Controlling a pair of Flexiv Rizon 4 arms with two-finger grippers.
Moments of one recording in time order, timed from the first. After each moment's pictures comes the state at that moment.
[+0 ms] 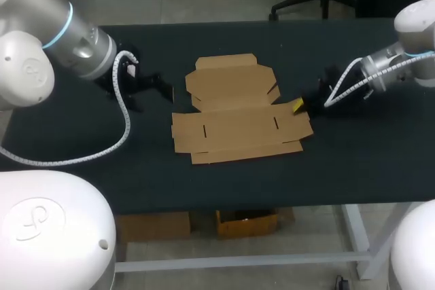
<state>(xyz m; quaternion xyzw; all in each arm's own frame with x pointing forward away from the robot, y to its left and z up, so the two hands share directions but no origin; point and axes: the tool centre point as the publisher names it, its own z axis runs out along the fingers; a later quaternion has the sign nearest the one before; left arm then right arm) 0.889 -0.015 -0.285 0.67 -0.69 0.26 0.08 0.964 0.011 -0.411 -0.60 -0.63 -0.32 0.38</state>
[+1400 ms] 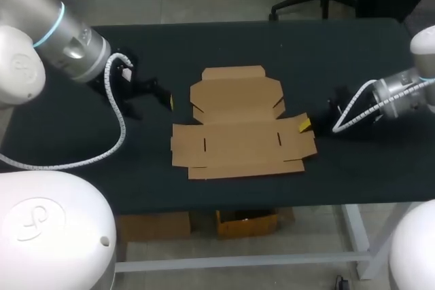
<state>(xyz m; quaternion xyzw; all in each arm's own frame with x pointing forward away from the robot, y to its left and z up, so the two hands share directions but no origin) 0.859 -0.014 -0.278 0.66 -0.70 0.25 0.11 0.895 0.009 -0.408 -0.59 -0.62 -0.37 0.37</state>
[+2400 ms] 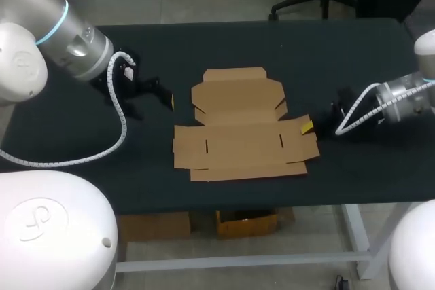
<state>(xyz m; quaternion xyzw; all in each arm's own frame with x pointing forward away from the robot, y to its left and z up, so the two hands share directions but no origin) 0.858 -0.017 -0.278 0.66 -0.70 0.24 0.11 0.891 0.004 -0.411 -0.59 -0.61 -0.37 0.37</state>
